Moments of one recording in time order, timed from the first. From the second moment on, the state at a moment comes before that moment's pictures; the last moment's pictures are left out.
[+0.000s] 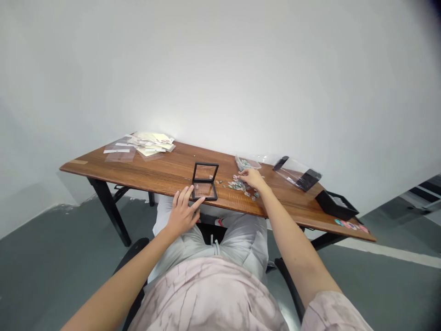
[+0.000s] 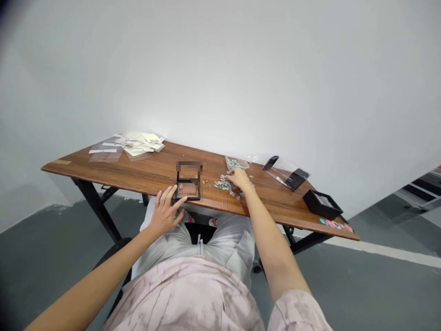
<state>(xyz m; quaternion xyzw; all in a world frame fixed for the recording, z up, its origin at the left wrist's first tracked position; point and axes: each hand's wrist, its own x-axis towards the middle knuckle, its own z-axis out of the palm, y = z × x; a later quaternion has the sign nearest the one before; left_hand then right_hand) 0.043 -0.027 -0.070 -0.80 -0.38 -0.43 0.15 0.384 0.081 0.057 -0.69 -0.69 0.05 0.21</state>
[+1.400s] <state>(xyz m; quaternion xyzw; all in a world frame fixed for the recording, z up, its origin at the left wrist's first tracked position) 0.044 -0.026 -0.073 -0.80 -0.40 -0.41 0.16 0.358 0.069 0.063 -0.69 -0.71 -0.01 0.16</state>
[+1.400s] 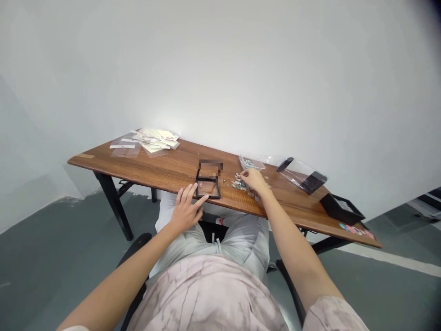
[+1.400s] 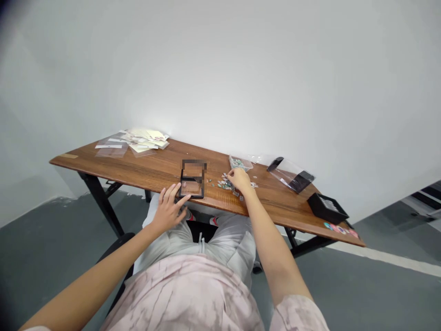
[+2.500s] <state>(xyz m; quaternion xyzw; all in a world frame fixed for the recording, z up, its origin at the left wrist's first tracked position) 0.044 -0.025 -0.073 -0.80 -0.39 -0.42 0.16 0.339 0.067 0.069 -0.60 -0.78 0.04 0.17</state>
